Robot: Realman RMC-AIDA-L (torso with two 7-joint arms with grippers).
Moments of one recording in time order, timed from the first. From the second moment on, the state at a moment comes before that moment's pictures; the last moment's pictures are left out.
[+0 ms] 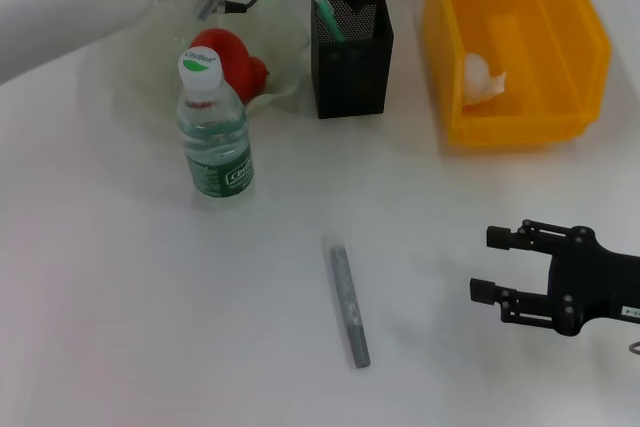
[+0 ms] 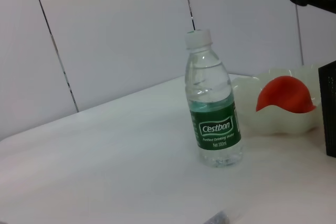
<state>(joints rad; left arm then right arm) -0.78 -2.08 1.74 1.22 2.67 0.72 -2.67 0.28 2.07 -0.80 -0.58 -1.88 -1.61 1.10</state>
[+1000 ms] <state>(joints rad) -0.32 -2.06 1.17 0.77 1.41 1.69 -1.06 0.32 2.08 -0.69 -1.05 -1.93 -1.84 1.78</state>
